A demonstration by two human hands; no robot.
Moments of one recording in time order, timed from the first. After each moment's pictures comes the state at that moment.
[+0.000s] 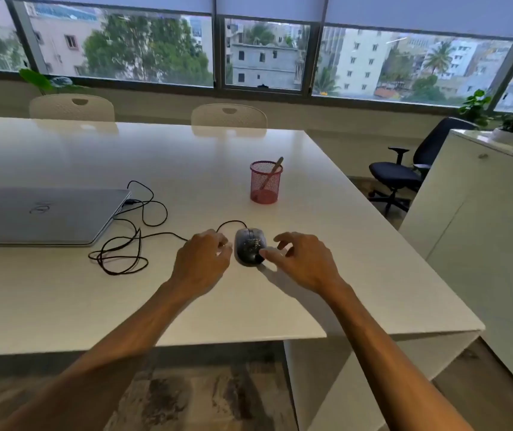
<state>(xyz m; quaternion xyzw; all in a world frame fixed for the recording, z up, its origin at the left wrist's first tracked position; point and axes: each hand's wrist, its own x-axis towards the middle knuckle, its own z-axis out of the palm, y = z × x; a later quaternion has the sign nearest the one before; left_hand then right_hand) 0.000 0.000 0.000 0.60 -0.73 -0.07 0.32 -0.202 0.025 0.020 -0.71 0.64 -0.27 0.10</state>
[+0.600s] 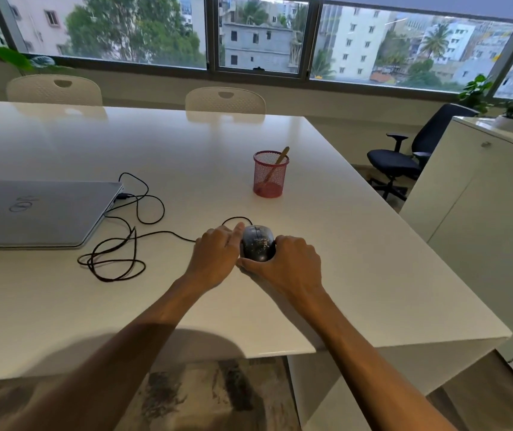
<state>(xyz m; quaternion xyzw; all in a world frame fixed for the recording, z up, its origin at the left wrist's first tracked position) -0.010 -0.044 -0.018 0.57 -0.71 -0.21 0.36 -0.152 0.008 0.004 -0.65 0.72 -0.24 0.03</state>
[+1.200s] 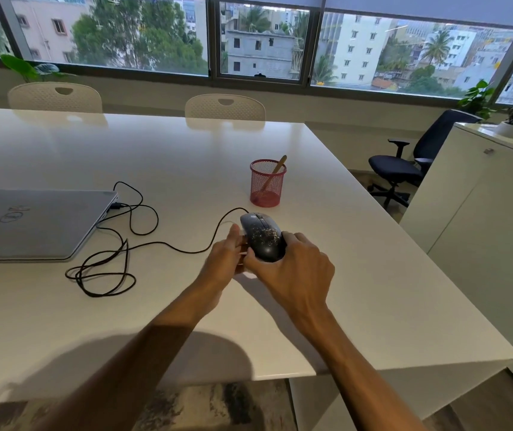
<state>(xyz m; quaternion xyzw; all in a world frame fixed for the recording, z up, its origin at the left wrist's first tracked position) -0.035 -0.041 -0.009 0.48 -0.50 -0.57 0.44 -0.156 0.010 0.016 -0.59 0.72 -0.37 -0.05</state>
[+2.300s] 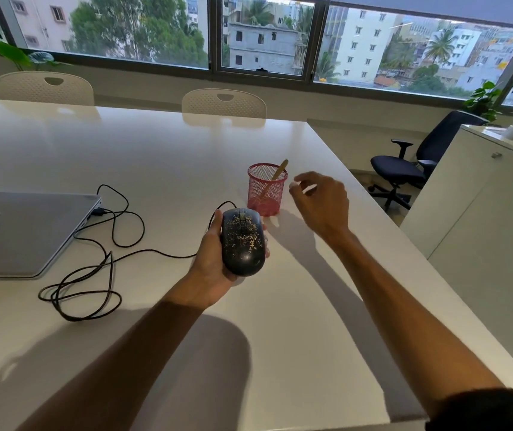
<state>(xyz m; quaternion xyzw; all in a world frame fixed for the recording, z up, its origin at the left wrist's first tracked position) -0.047 -0.069 0.033 0.28 -0.28 -0.79 0.47 -0.233 -0.140 0.056 -0.62 0.65 -0.44 0.00</state>
